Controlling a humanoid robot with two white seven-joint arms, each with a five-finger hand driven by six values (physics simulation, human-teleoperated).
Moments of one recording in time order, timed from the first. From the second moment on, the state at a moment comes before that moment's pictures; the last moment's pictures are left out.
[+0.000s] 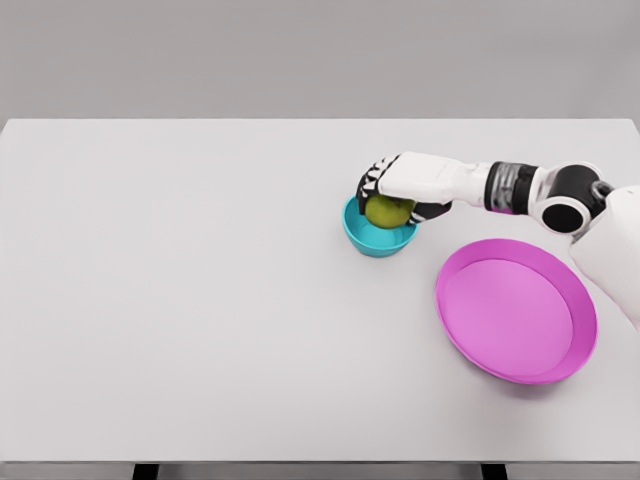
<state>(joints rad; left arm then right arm) 0.02 0.00 -0.25 -0.16 0.17 -0.02 -0.02 -0.74 -0.52 0.67 -1.26 0.52 -0.61 0.53</state>
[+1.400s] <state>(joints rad) 0.02 0.00 -0.25 -0.16 0.17 -0.02 -0.02 -0.29 -0.74 -0.05 -1.40 0.41 -0.61 0.61</state>
